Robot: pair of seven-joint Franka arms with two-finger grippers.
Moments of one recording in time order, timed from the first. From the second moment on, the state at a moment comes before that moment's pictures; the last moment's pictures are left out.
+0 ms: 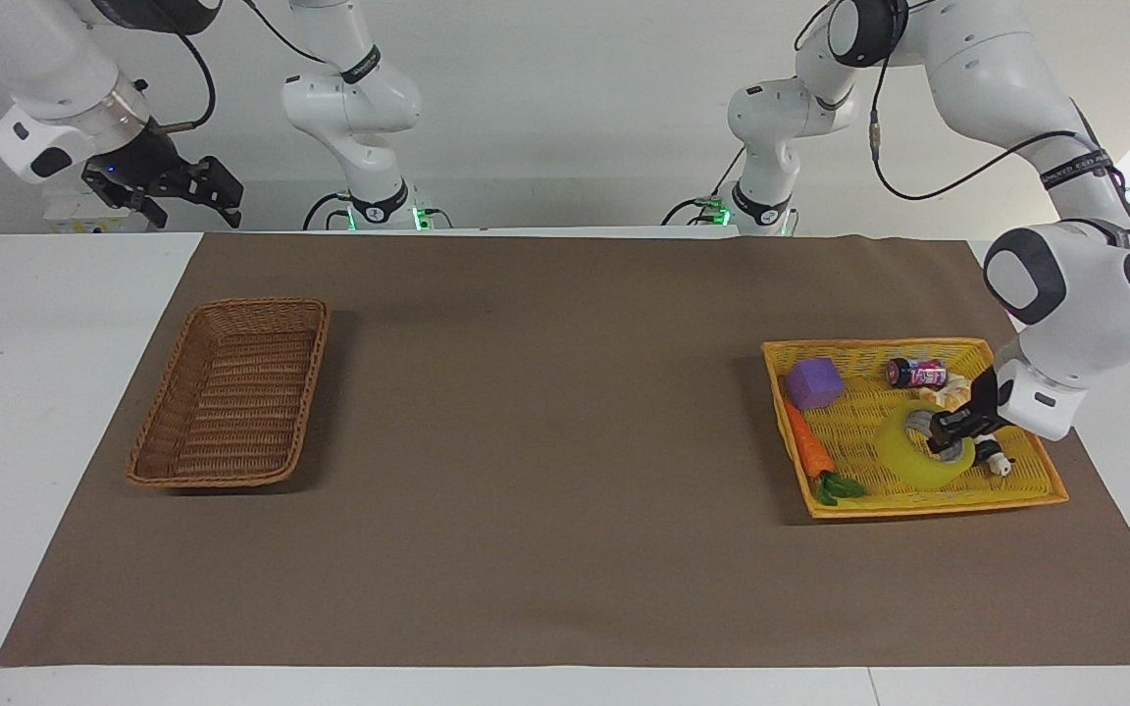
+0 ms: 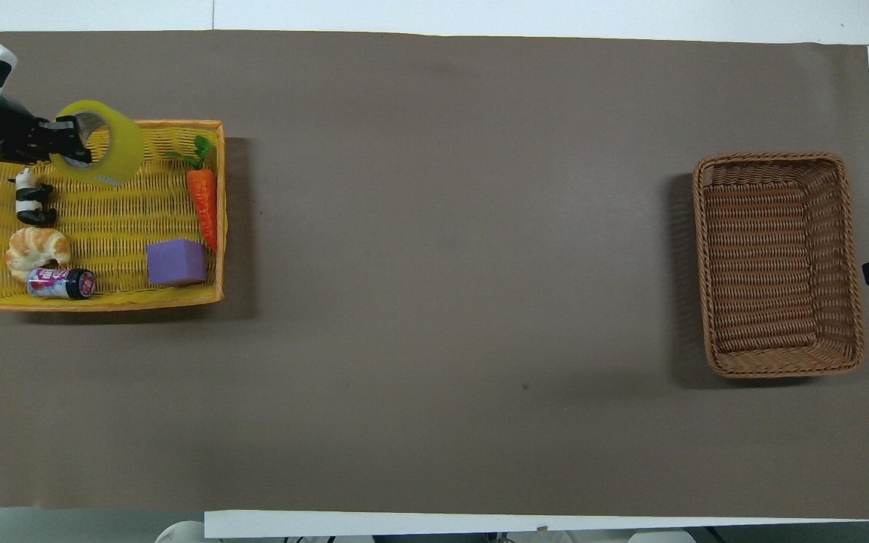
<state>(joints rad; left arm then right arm) -0.02 0.35 -0.05 -1.59 -0.10 1.93 -0.16 0.01 -0.06 -0.16 -1.57 -0.01 1.31 -0.11</state>
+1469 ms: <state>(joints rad) -0.46 0.32 -0.05 -1.66 -0.22 1.91 -0.52 0.06 0.02 -0.14 -1.81 0.72 1.67 -0.21</state>
